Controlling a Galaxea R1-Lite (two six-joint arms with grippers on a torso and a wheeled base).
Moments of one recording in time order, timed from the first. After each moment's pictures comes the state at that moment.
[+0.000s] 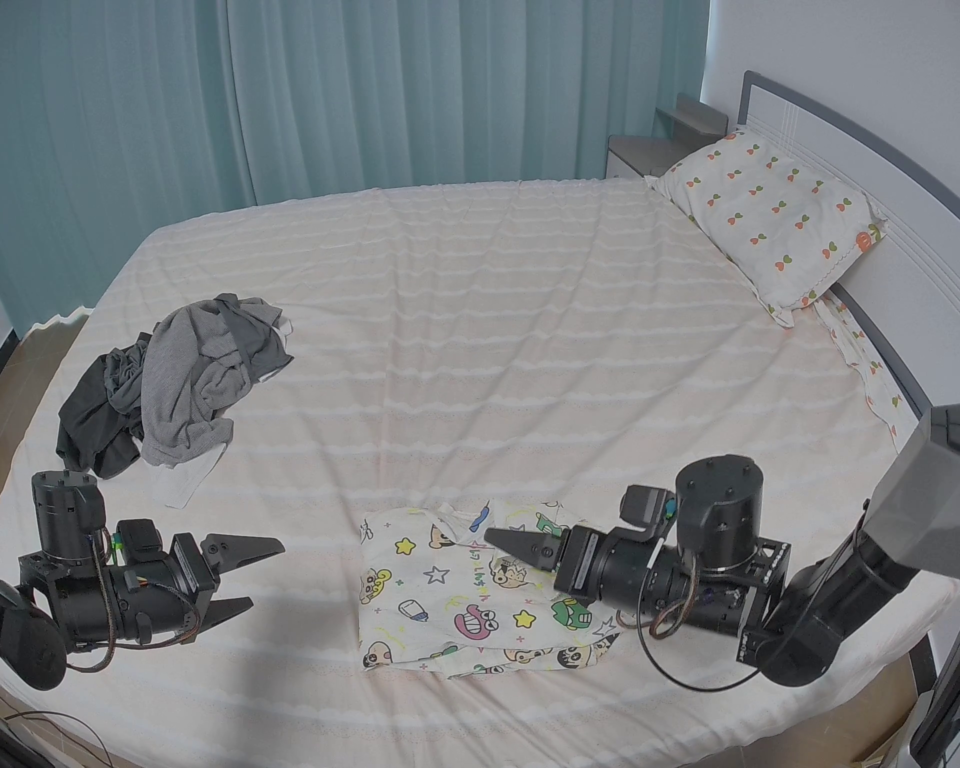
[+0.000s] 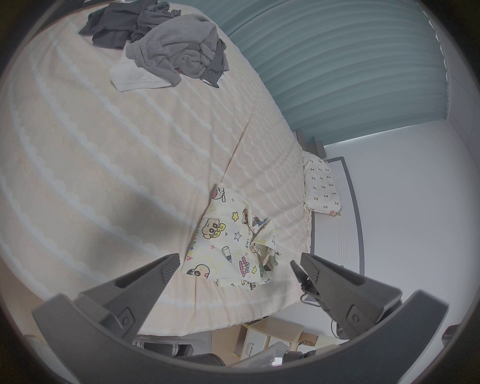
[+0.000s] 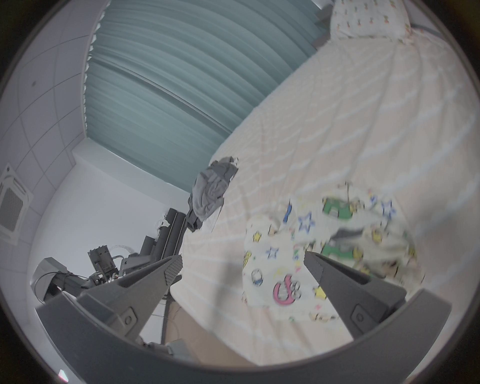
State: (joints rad) left arm -0.07 1.50 -0.23 -0.71 -0.51 -0.87; right arm 0.75 2.01 -0.59 -1.10 0.11 0.82
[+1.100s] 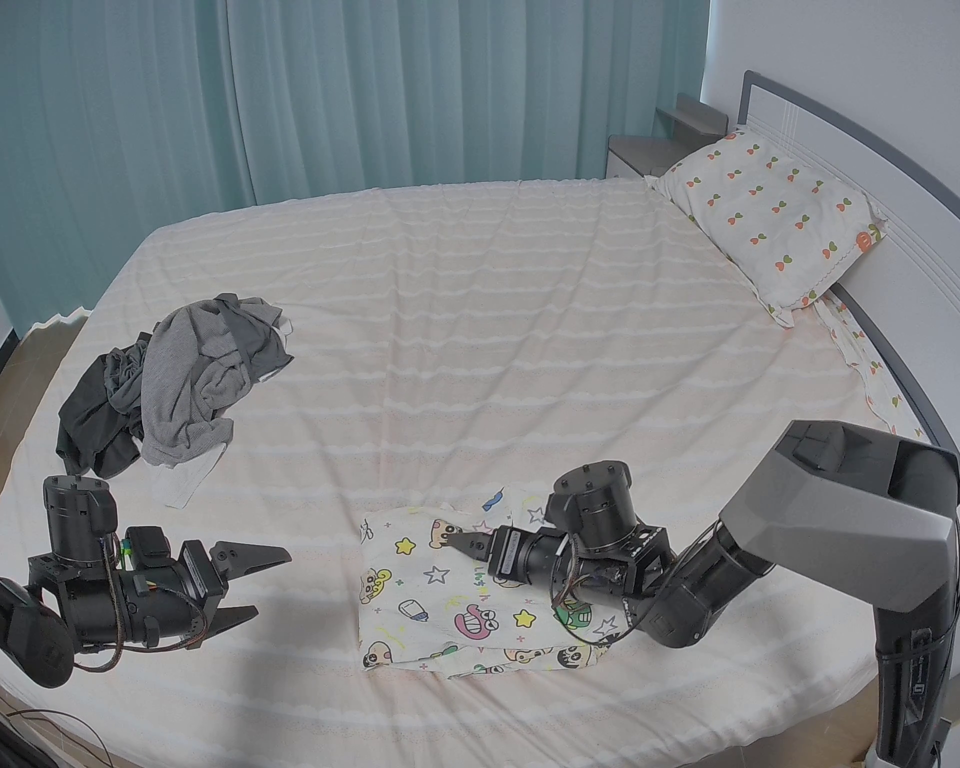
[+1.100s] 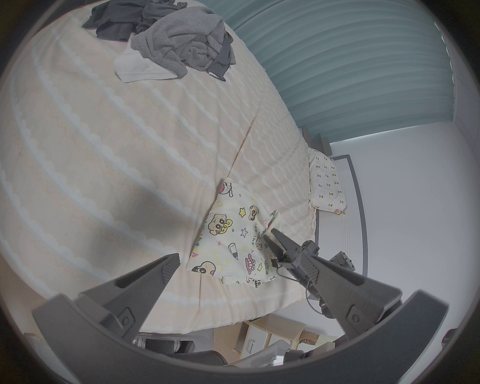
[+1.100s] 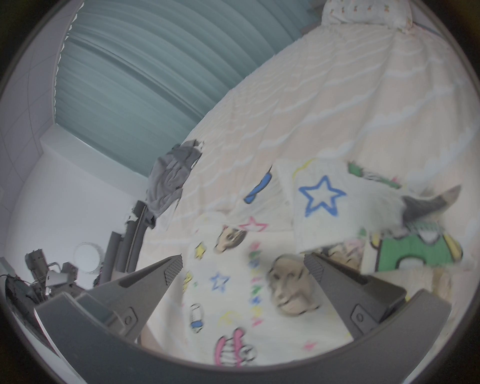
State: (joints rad) left arm -0.08 1.55 -0.23 -0.71 -0.51 -0.87; right arm 0.68 2.34 -1.02 -0.84 0.03 0.72
